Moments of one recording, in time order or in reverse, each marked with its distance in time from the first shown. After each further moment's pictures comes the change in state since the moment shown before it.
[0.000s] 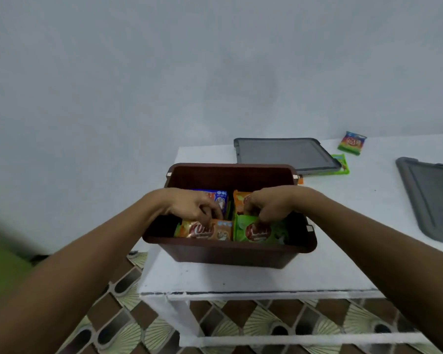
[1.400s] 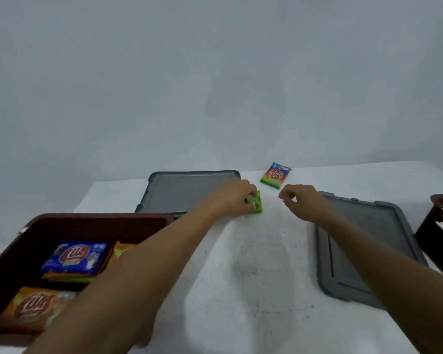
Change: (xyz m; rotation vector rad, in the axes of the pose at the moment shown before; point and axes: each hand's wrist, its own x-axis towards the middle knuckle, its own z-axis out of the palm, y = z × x) left_hand 0.278 0.243 -0.045 0.347 0.623 0.161; right_hand -0.056 0.373 -0.023 0.205 0.888 0.168
